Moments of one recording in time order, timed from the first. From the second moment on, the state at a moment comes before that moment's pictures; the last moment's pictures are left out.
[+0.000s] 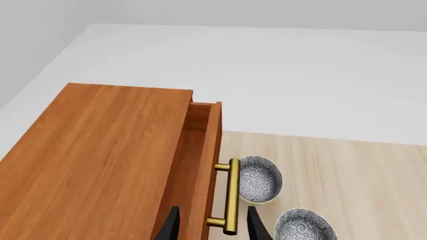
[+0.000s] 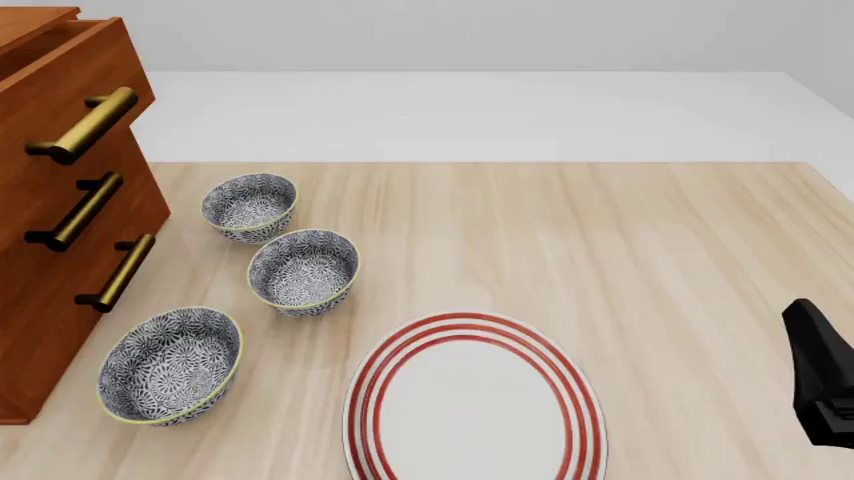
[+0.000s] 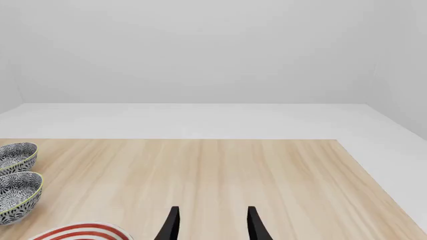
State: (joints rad) left arm 0.14 0.95 -1.14 0.59 0.04; right arm 0.01 0.00 -0.03 0.03 0.00
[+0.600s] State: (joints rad) left arm 0.15 0.98 -1.11 0.55 0.05; right arm 0.01 0.00 -0.03 0.03 0.00
